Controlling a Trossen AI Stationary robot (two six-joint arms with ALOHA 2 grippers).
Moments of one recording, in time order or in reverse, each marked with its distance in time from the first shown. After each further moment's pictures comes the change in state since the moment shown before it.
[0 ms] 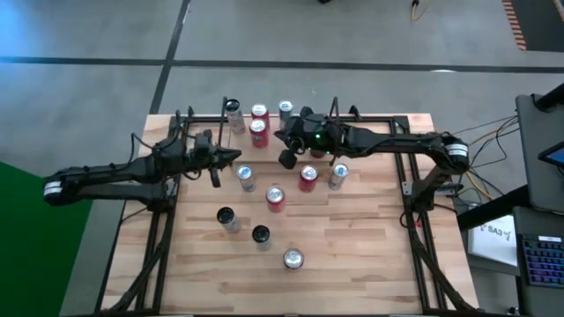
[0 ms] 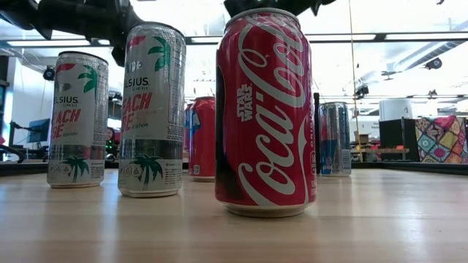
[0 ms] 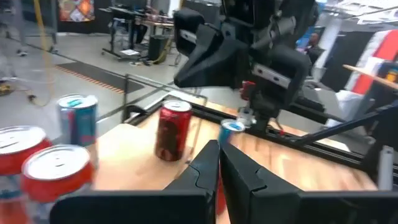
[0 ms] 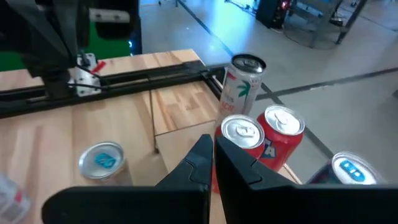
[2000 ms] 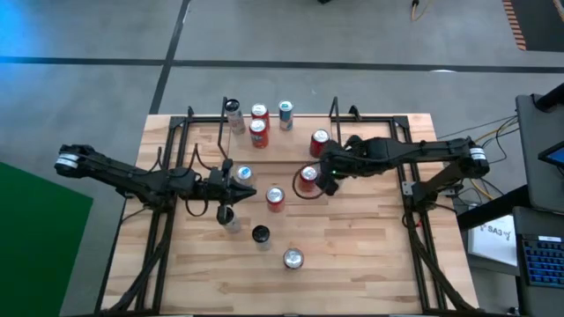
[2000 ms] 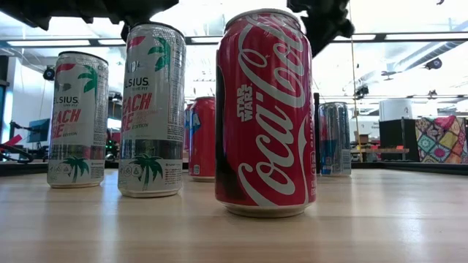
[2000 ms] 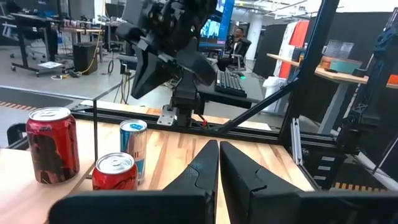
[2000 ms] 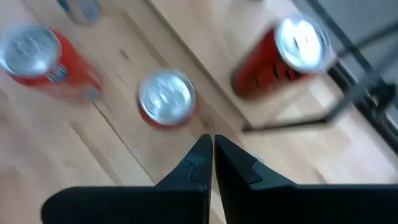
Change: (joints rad) left arm -0.434 0.247 -0.001 0.306 -0.162 0.053; right arm 0.223 -0.144 0.093 -1.057 0.185 0.595
